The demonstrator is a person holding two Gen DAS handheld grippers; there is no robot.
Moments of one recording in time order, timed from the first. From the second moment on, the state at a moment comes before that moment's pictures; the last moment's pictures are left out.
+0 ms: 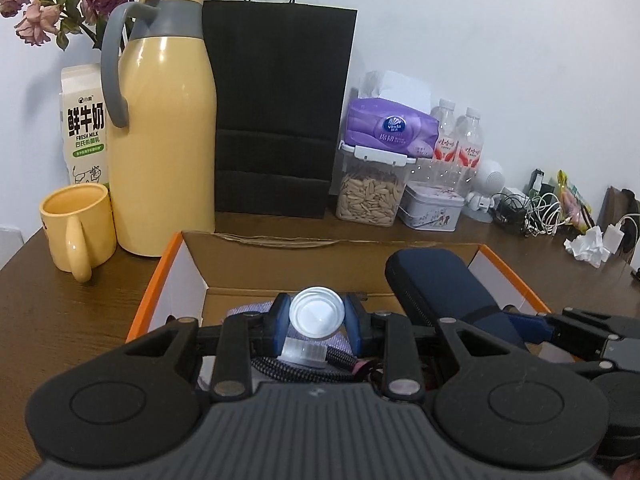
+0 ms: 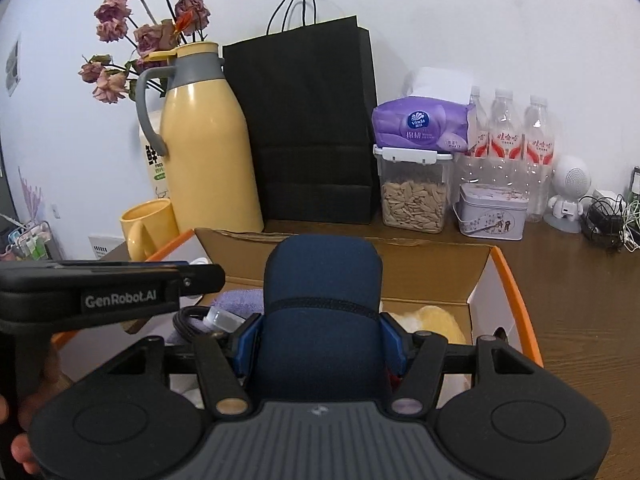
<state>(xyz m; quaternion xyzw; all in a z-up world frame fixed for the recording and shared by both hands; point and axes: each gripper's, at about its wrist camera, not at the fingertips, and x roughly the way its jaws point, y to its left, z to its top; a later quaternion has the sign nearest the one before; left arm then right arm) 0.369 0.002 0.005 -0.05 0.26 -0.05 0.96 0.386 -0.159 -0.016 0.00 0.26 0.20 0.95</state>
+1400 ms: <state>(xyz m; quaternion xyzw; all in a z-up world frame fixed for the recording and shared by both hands) 0.301 0.002 0.034 -0.03 0.19 -0.03 0.98 0.331 -0.188 0.000 -0.02 0.23 0.16 0.96</state>
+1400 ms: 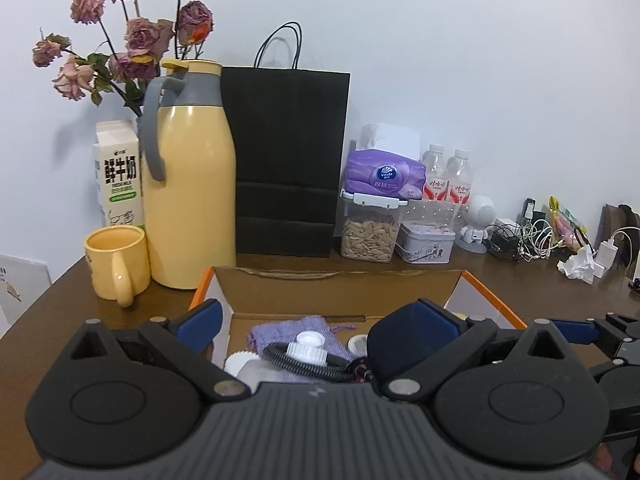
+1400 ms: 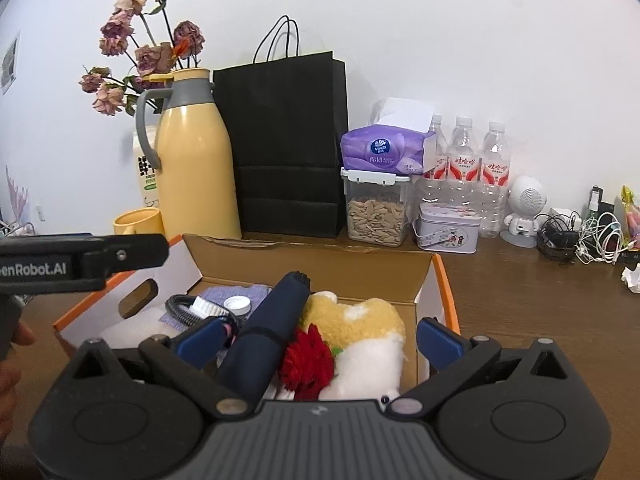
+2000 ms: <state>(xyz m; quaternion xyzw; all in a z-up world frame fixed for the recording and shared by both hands) 0.245 0.030 0.005 -0.03 0.23 -0.02 0.97 0.269 -0.200 -0.025 -0.04 0.27 0.16 0.95</state>
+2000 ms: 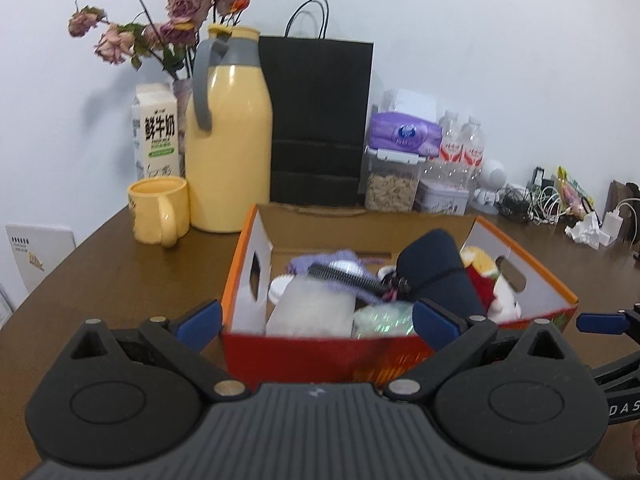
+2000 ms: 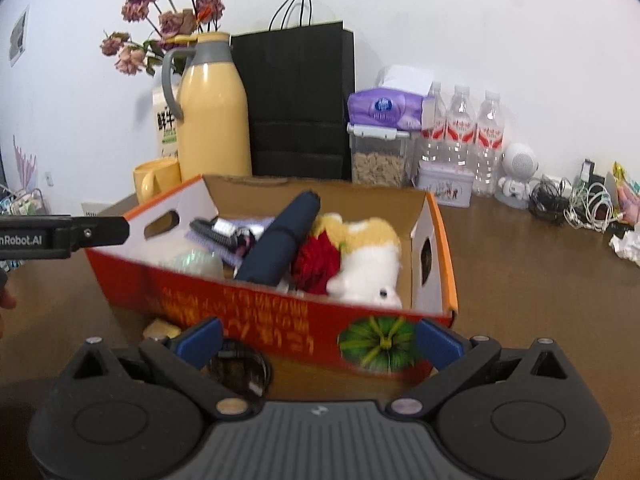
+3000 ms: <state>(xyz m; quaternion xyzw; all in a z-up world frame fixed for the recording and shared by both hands) 0.237 0.056 -0.034 -0.06 0.28 -0.02 0.96 0.277 -0.177 -0.062 -0.04 0.34 0.19 0.92</state>
